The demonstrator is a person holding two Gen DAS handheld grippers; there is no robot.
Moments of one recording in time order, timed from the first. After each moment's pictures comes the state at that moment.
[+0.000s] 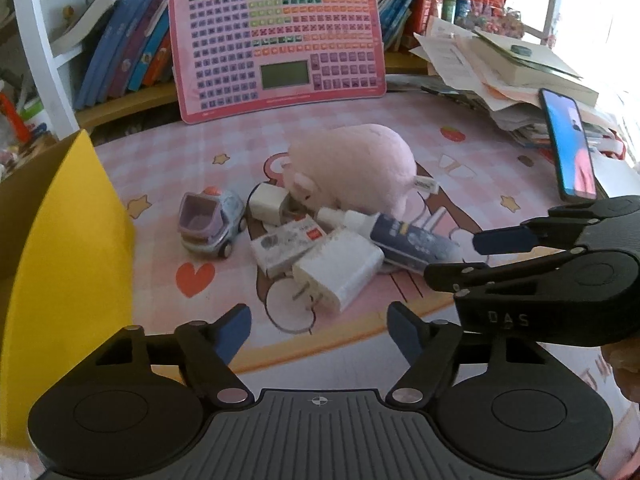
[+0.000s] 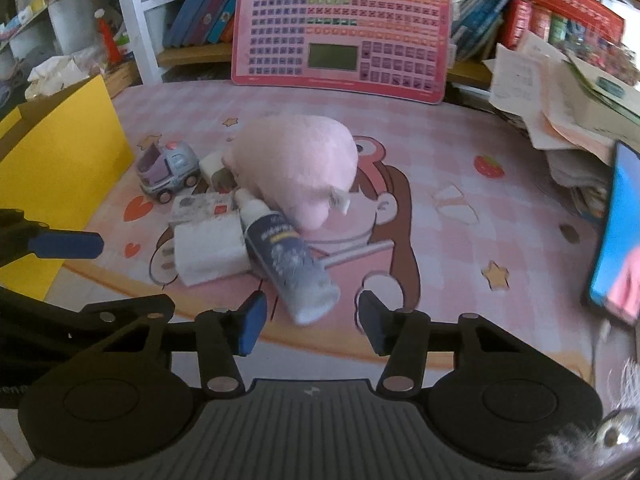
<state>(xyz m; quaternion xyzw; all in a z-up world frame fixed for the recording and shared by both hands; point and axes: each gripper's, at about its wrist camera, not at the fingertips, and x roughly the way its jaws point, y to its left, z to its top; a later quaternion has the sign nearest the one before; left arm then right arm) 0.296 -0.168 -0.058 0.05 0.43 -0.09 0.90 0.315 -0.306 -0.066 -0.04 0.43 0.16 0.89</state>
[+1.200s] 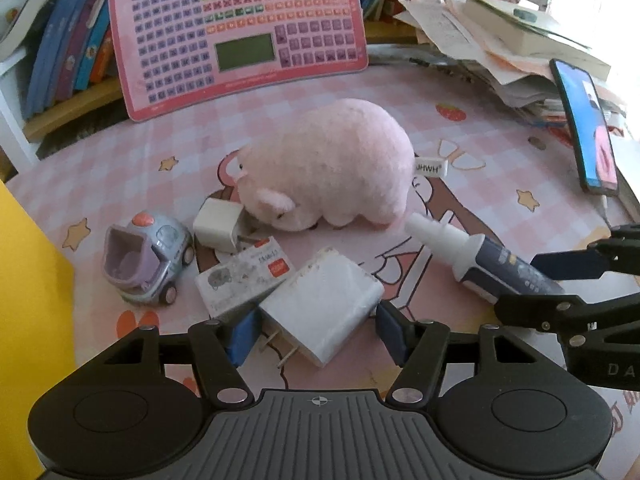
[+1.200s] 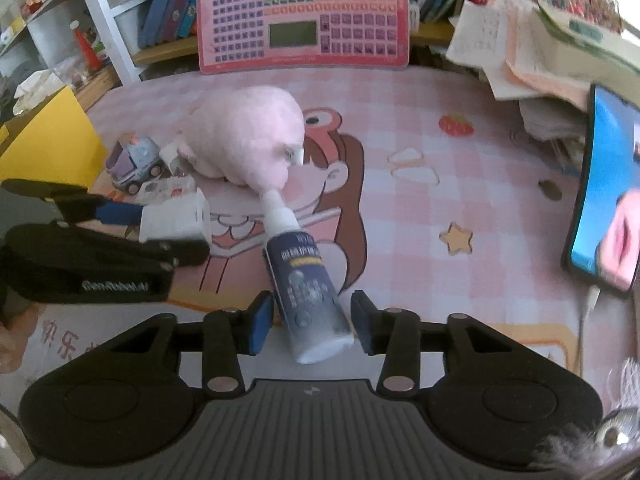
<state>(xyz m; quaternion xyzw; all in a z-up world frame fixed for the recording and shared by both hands) 0.355 -0.197 -0.086 0.08 0.45 -0.10 0.88 0.316 -0.356 -0.070 0.00 0.45 0.14 0.88</state>
